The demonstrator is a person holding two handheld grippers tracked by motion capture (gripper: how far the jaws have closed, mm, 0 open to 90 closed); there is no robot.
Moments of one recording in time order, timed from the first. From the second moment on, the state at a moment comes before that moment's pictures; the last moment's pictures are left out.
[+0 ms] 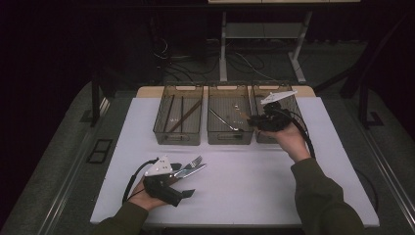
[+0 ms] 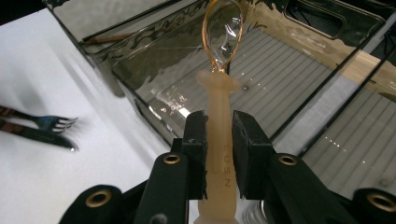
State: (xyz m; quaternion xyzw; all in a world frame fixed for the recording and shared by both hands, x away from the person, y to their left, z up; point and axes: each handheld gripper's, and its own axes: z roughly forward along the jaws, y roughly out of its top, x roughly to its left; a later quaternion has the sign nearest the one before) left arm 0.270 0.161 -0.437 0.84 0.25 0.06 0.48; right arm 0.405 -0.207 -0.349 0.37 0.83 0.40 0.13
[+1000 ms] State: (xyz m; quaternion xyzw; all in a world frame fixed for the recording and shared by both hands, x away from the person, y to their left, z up) left arm 0.270 0.161 -0.436 0.84 0.23 0.06 0.49; right arm 0.459 -0.162 -0.380 0.39 0.85 0.34 0.13
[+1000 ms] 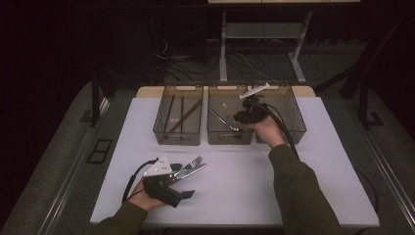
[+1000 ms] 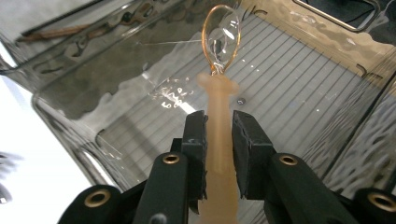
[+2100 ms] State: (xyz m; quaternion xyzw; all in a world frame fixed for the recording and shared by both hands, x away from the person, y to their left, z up) left arm 0.269 0.160 -0.437 0.84 0.24 0.06 0.49; right arm 0.415 -0.201 -0.357 0.42 0.79 0.42 0.14
